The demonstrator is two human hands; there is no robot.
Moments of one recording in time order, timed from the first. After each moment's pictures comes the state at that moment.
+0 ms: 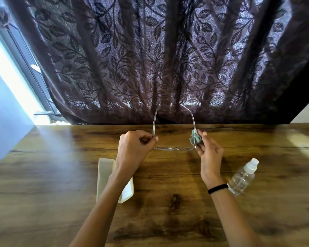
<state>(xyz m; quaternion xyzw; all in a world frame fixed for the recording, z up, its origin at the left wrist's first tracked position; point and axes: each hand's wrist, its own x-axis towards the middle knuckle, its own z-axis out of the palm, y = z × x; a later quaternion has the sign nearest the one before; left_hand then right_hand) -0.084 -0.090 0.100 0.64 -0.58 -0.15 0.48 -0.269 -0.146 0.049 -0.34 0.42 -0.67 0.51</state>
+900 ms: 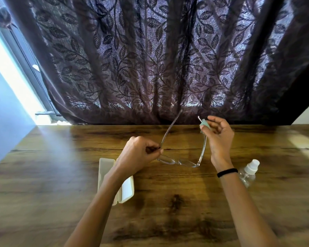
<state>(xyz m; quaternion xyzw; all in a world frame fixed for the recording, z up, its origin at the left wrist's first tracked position) -0.076 -0.088 0.098 0.56 -0.73 -0.18 0.36 -0.284 -0.175 0.085 -0.47 0.43 -0.66 0.38</state>
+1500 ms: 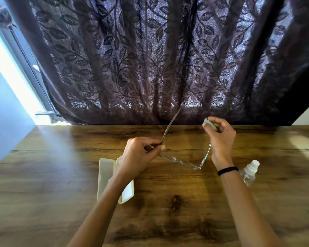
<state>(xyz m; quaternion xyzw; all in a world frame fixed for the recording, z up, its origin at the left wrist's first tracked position) -0.082 -0.088 0.087 0.54 -0.67 -0.17 0.48 -0.287 -0.180 0.085 -0.45 0.46 -0.67 0.36</state>
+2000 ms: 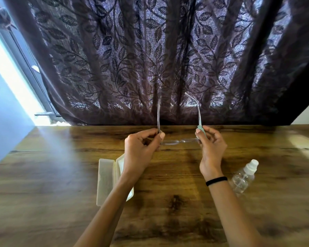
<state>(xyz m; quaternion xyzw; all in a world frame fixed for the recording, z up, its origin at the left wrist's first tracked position) -0.100 -0.088 0.096 0.51 -0.55 -0.25 0.62 -0.263 -0.157 0.070 -0.33 0.43 -0.71 0.45</state>
